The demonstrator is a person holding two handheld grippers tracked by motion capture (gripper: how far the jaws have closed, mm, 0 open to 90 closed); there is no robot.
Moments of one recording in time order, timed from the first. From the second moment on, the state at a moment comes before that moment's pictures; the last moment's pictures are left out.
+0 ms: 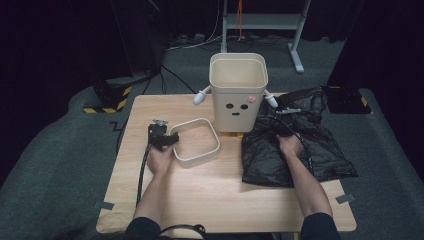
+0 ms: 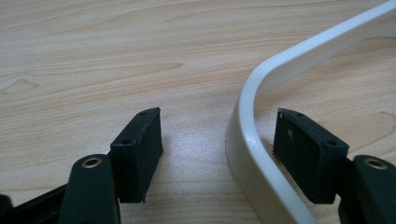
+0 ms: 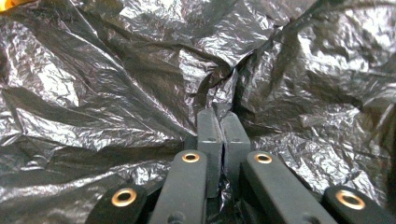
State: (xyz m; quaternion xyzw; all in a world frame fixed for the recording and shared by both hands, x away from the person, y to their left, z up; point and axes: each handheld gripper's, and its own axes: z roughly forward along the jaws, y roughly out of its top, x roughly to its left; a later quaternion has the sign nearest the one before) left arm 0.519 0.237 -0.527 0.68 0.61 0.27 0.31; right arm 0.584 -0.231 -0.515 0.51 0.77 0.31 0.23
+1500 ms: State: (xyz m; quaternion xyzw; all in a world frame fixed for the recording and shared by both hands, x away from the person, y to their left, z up) left arm 0.520 0.237 -0.527 0.68 0.60 0.27 0.31; right arm 0.524 -0.289 -0.378 0.46 0.76 0.37 0.28
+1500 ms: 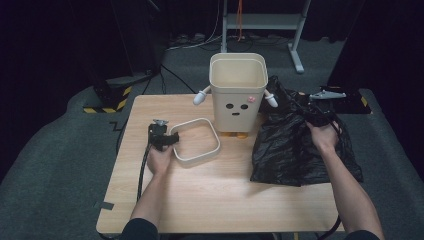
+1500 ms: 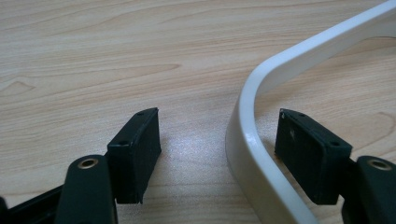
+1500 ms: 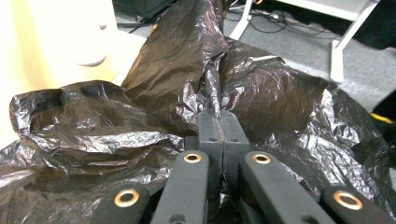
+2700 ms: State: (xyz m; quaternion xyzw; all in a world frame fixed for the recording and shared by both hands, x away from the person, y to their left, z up) left arm 0.520 0.236 -0.527 0.69 0.60 0.27 0.31; right arm 0.482 -0.312 -0.283 0.45 0.72 0.42 0.32
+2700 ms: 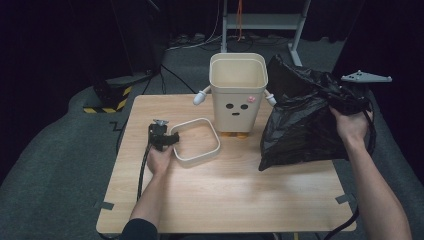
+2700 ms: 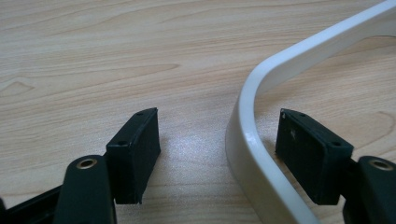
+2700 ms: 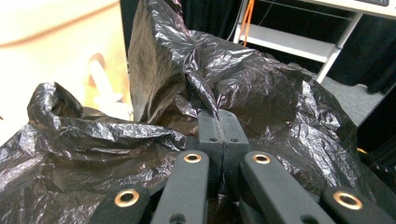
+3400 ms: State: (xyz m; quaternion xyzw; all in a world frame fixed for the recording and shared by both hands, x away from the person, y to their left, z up) left arm 0.521 0.235 -0.527 0.70 0.59 0.26 0.31; right arm 0.491 -0.258 -0.252 0.38 0.75 0.45 0.29
